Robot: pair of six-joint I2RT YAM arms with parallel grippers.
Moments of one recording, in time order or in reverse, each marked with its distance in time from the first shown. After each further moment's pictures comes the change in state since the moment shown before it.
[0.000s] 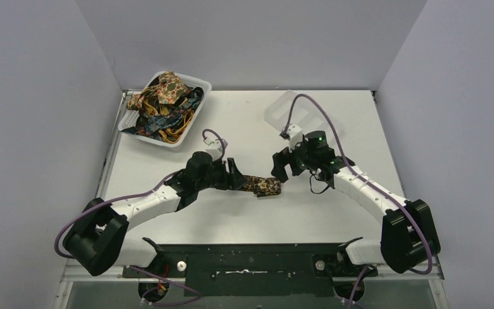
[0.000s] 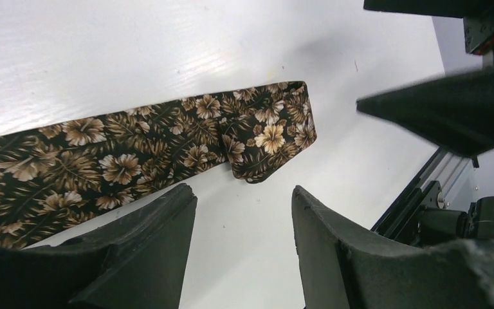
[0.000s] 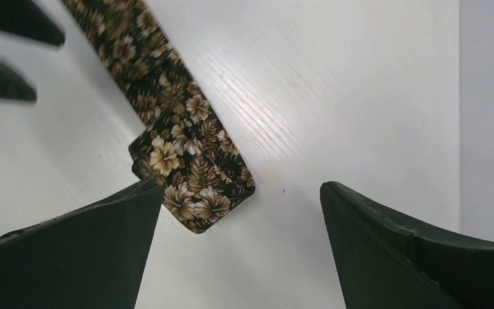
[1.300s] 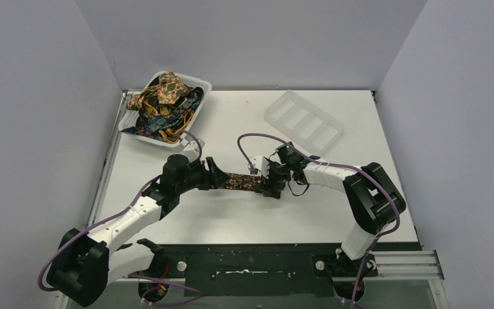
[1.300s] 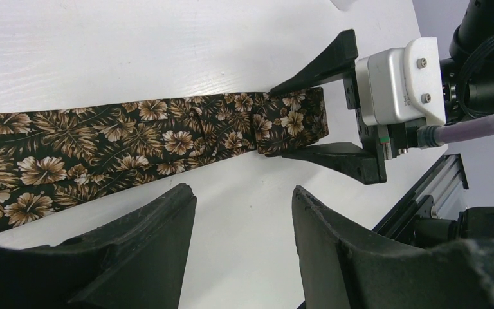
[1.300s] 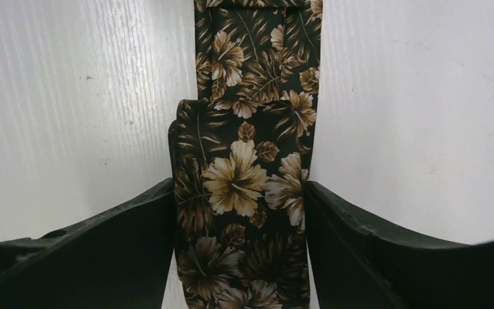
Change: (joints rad) left arm 0.171 -0.245 -0.108 -0.087 0.067 0.014; right arm 0.165 0.343 0.056 0.003 -0.147 -0.724
